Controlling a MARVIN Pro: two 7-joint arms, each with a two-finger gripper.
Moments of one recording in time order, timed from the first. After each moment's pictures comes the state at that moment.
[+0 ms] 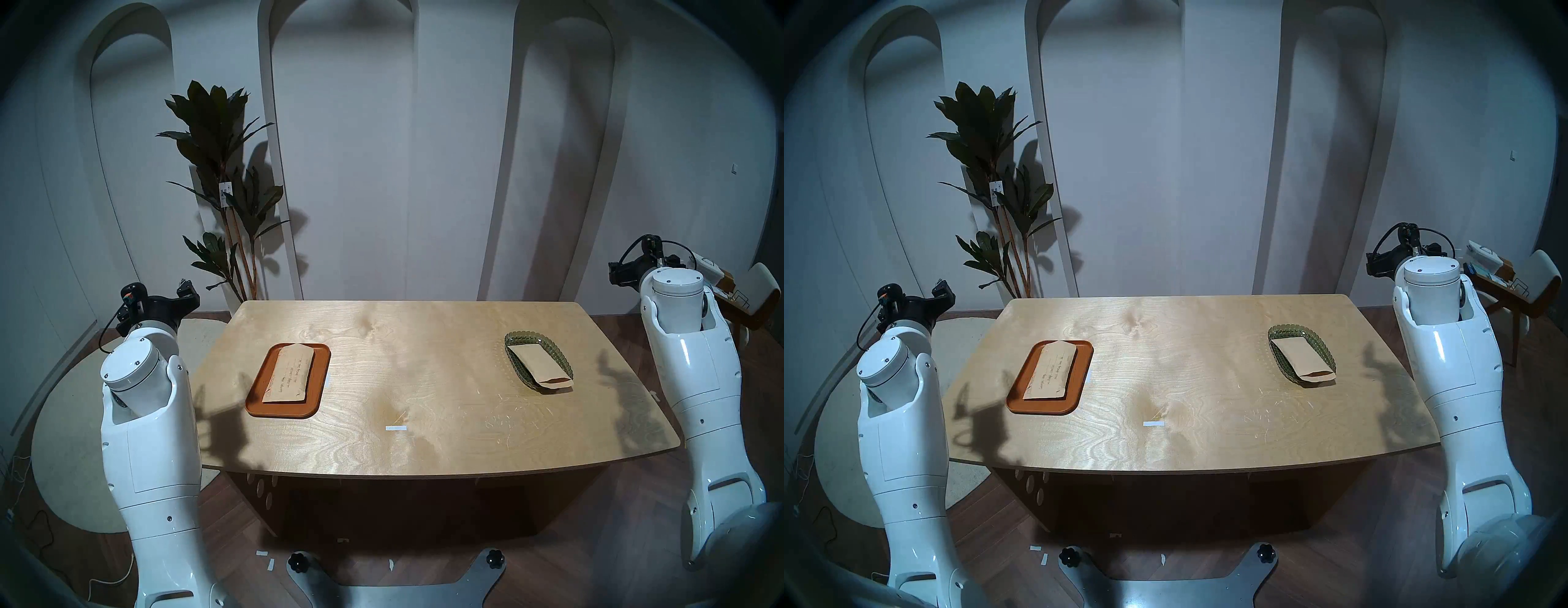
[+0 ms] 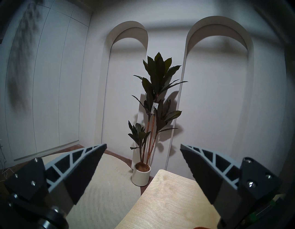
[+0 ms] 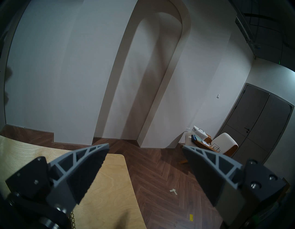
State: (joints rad) left arm 1.43 -1.48 -2.00 -1.84 -0.15 0.37 0.10; right arm -1.17 -0.95 1.66 -1.53 0.18 0.64 -0.12
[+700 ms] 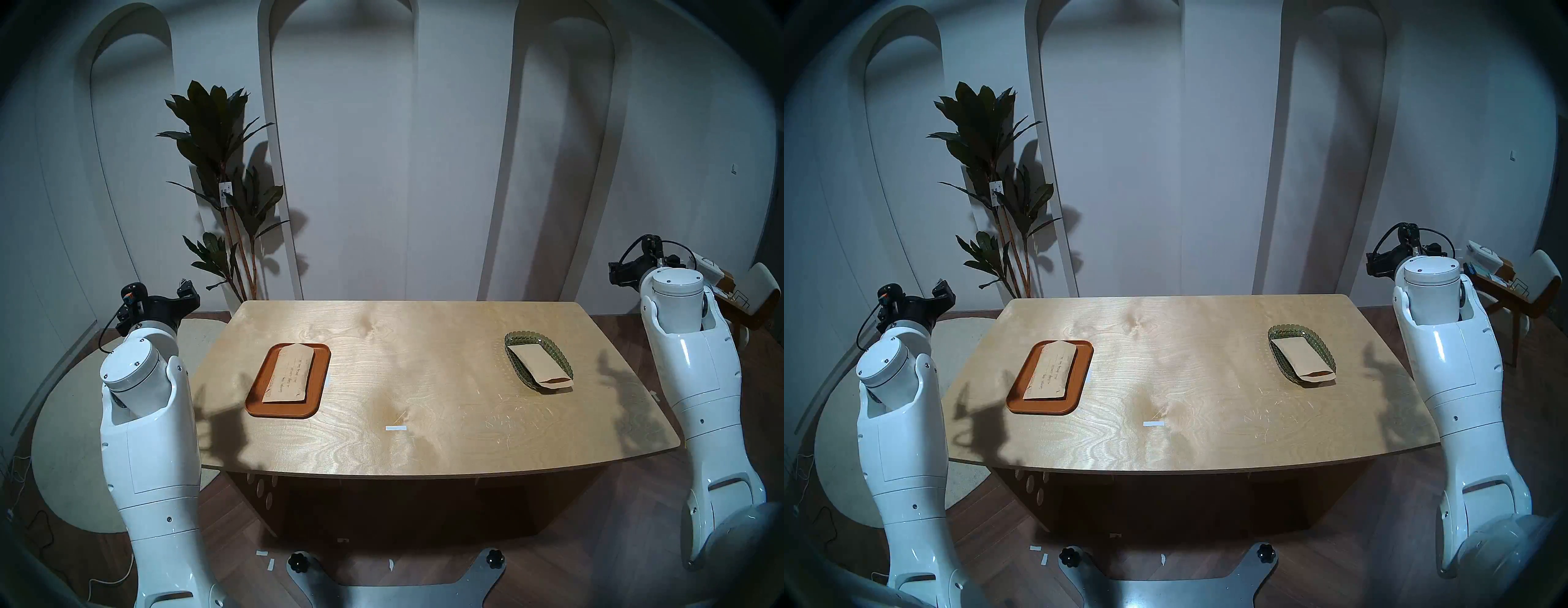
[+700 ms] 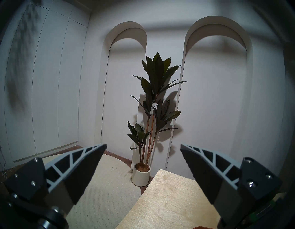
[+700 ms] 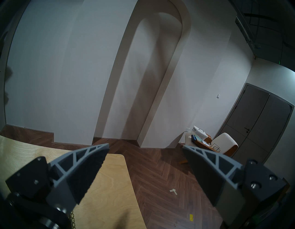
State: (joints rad) left arm 1.44 -1.48 -2.00 -1.84 -0.14 0.37 0.09; right arm -1.17 -0.95 1.66 -1.54 0.18 0.64 -0.12
